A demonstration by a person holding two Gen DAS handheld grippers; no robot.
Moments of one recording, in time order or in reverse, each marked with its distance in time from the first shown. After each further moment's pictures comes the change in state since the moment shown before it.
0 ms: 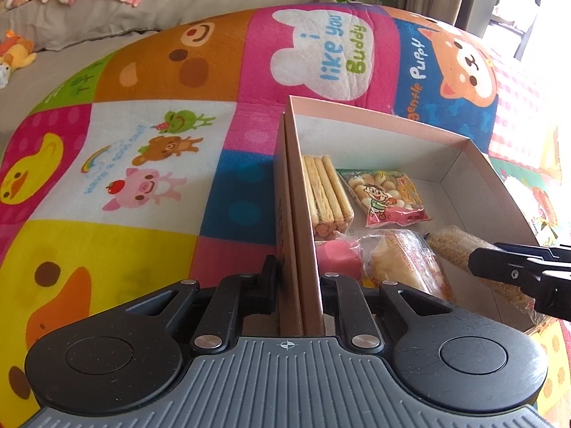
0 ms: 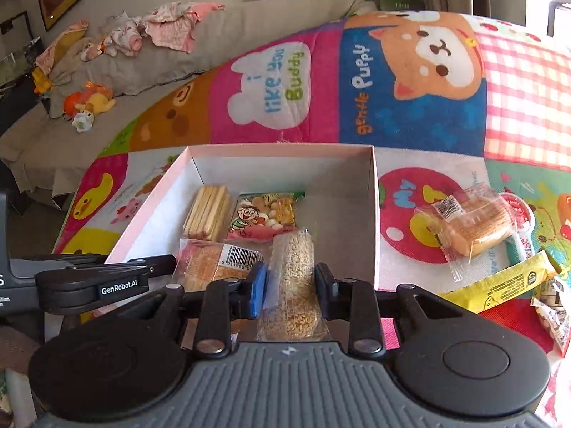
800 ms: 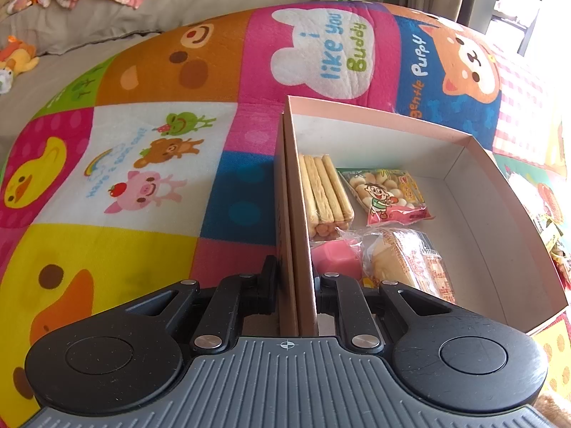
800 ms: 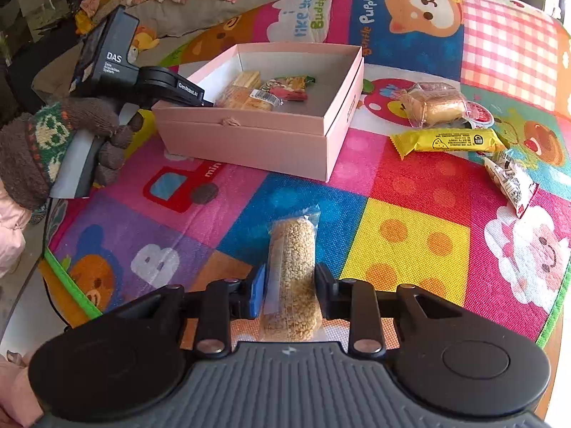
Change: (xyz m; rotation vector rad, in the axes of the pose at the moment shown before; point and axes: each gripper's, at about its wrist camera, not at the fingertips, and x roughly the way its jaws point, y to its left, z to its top) left arm 0.000 -0.003 0.002 0.013 0.008 0.022; right arm -0.120 -0.030 -0.117 -0.126 0.096 0.088
